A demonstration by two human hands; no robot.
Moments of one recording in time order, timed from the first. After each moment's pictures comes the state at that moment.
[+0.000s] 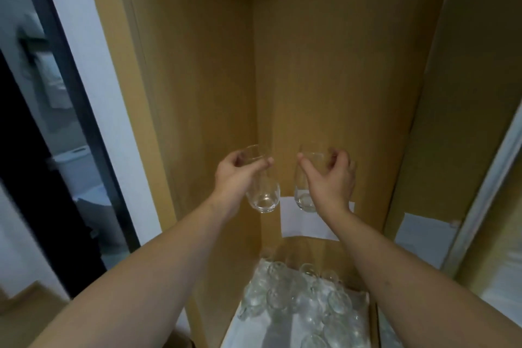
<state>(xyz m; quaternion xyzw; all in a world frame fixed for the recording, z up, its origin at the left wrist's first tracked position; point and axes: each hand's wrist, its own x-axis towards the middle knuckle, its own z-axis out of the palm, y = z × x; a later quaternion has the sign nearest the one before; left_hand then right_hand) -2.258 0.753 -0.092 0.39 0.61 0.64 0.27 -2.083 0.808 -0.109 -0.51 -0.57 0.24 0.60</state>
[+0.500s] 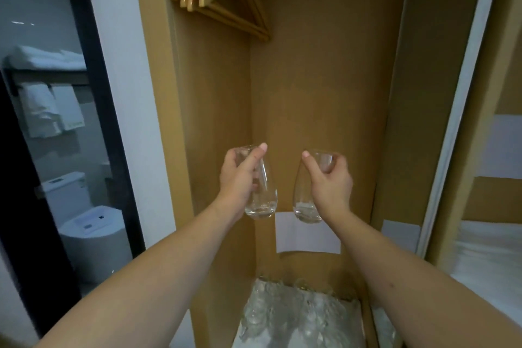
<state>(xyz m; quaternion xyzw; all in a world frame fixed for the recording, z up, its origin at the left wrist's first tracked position) -2.261 0.672 -0.036 0.42 0.46 0.70 0.35 -2.090 0.724 -0.061 -0.45 -0.55 0.26 0.65</state>
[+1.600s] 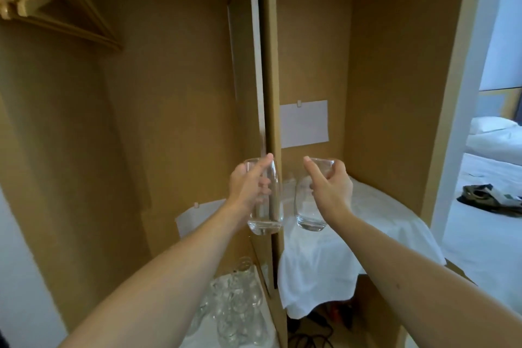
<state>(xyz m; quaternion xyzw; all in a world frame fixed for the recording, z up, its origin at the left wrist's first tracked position) -2.031 0.582 -0.053 0.55 0.37 0.51 0.55 -1.865 0.530 -0.074 -0.60 -0.40 0.13 0.68</state>
